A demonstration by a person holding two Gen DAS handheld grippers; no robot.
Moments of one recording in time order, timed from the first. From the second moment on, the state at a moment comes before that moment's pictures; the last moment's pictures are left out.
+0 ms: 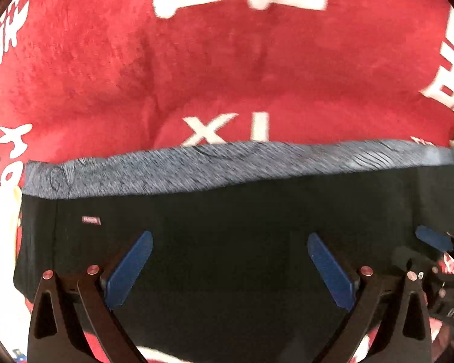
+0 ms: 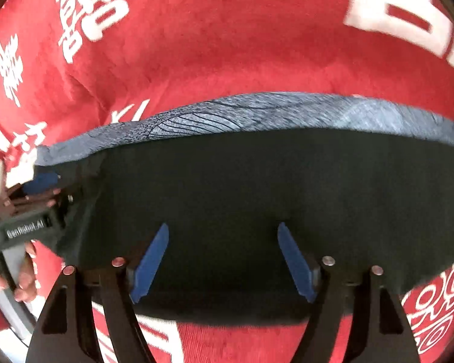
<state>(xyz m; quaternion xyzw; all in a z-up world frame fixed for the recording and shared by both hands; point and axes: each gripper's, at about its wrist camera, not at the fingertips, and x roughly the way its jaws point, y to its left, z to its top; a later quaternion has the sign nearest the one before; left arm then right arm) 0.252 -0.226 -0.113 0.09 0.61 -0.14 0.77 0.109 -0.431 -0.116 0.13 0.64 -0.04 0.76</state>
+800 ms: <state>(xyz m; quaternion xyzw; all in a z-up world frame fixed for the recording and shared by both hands) 0.184 -0.391 -0.122 0.15 0.63 -0.20 0.73 0.042 -0.568 -0.058 0.17 0.61 -0.18 0.76</state>
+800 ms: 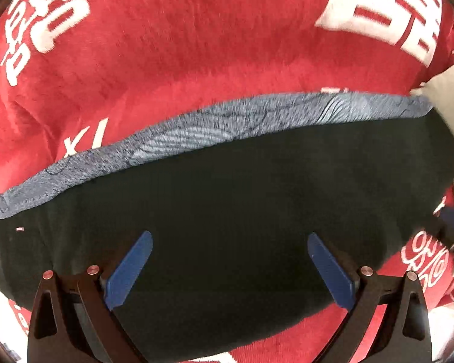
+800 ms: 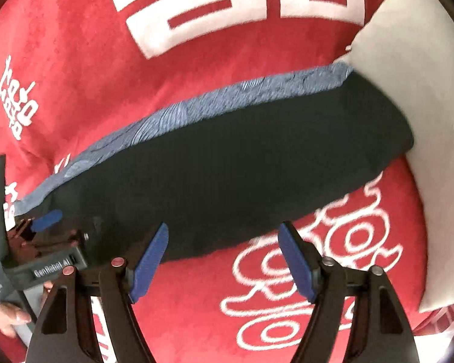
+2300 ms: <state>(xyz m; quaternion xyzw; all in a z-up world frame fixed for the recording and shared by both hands) 0.156 -0.494 -0.096 0.17 0.59 -0.22 0.76 -0.075 -0.676 -0.093 0.55 0.34 -0.20 0.73</state>
